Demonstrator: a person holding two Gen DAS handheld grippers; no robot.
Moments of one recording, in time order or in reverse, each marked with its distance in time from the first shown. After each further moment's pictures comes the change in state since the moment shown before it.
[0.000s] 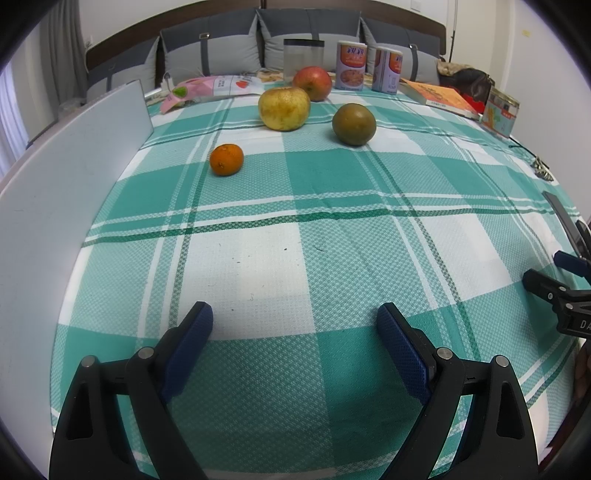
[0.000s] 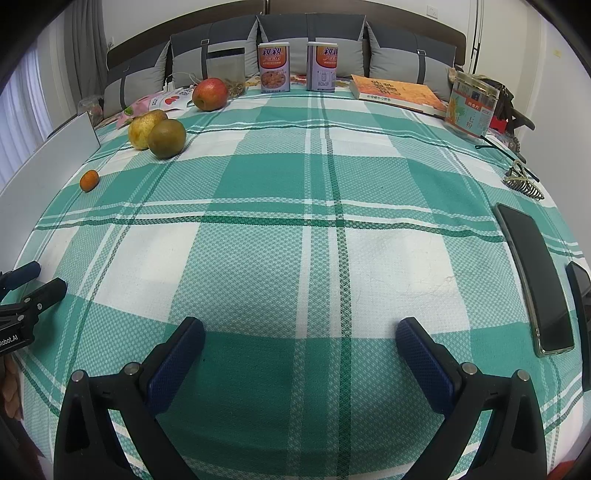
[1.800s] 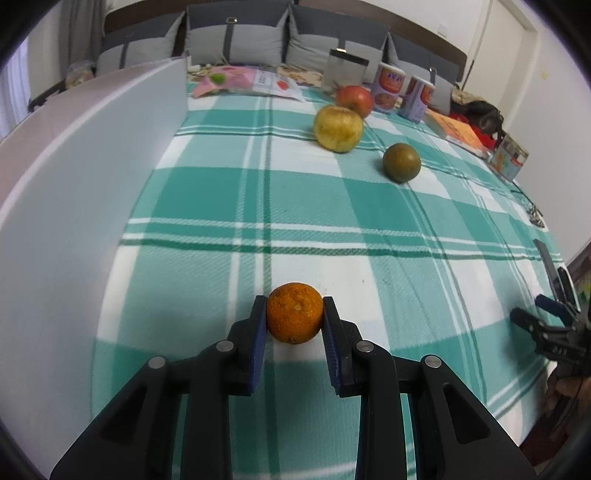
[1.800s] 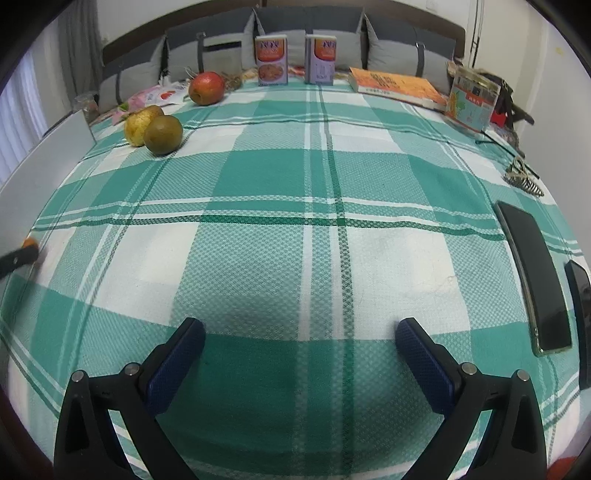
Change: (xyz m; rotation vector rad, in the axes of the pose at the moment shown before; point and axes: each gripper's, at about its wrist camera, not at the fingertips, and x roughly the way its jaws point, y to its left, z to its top) left arm -0.013 0.074 0.020 -0.143 0.013 -0.100; right arm 0.001 0.010 0.016 0.013 0.049 0.044
